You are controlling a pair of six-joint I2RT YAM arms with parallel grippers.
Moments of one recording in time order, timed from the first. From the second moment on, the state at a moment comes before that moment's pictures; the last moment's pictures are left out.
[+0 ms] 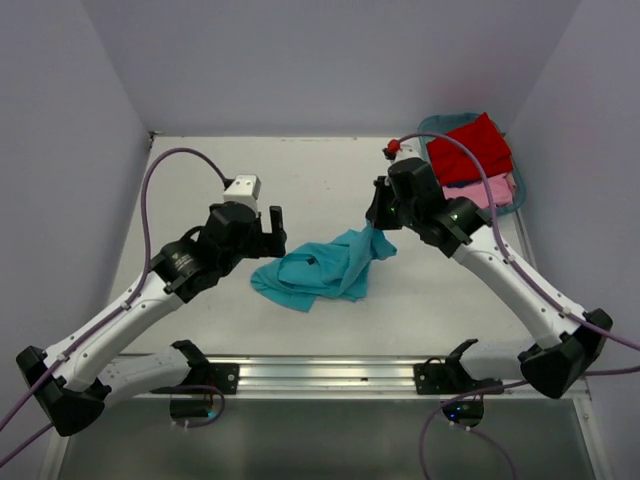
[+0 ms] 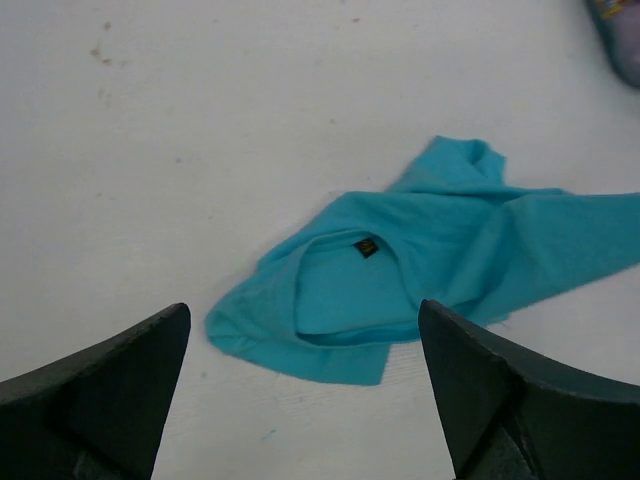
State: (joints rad) left arm -0.75 1.04 1.09 -0.71 -0.43 -0.49; right arm 0.64 1.26 1.36 -0.76 0.19 0.50
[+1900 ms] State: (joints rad) left arm -0.81 1.31 0.67 0.58 0.01 -0.41; right arm 0.64 1.42 1.33 -0.55 -0.20 0.56
